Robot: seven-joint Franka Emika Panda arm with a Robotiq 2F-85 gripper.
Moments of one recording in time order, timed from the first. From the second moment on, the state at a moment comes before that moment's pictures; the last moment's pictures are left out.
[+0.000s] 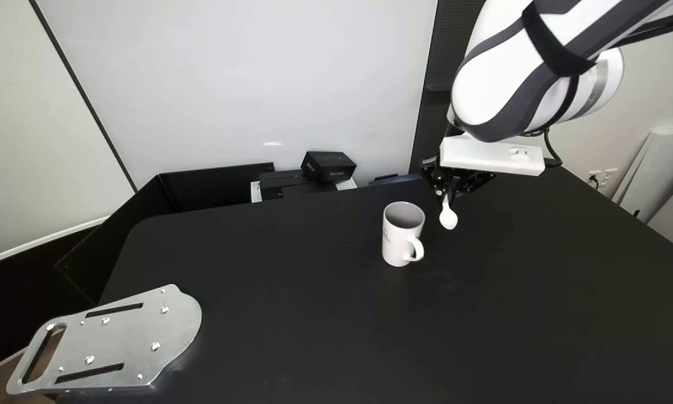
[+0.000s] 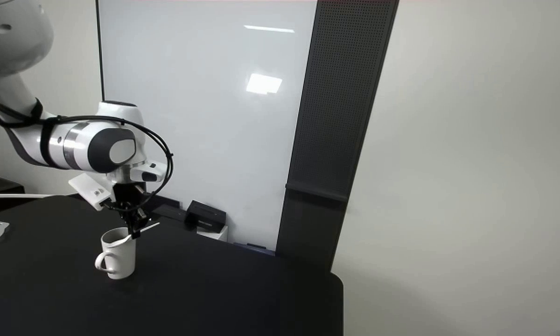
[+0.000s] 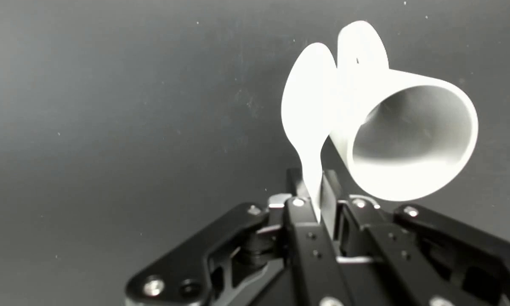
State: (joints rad) arm 0.30 0.73 -0.11 -1.80 0.11 2.64 0.53
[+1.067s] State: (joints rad) arm 0.94 0.91 -0.63 -1.91 0.07 3.13 0.79
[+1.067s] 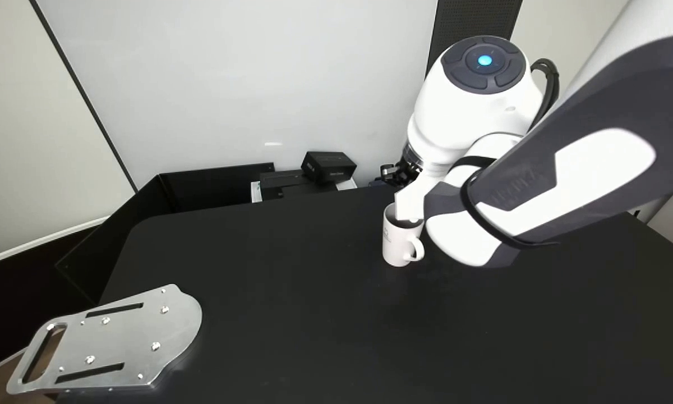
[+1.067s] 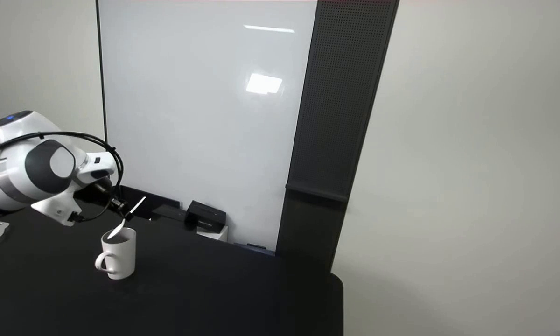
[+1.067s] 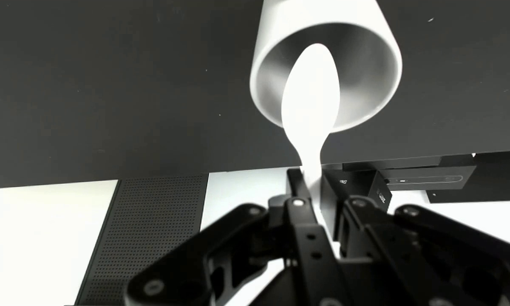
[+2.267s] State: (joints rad) arm 1.03 1.06 -0.72 -1.88 0.33 3.19 0.76
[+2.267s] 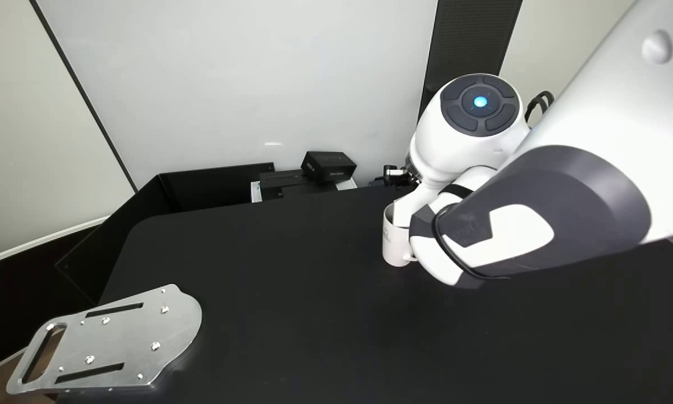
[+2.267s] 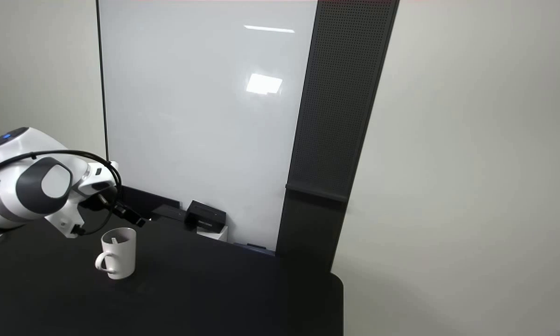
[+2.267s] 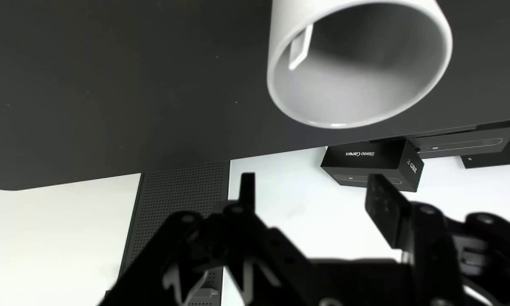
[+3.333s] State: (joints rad) arm 0.84 0.70 -0.56 -1.96 0.10 2.74 0.46
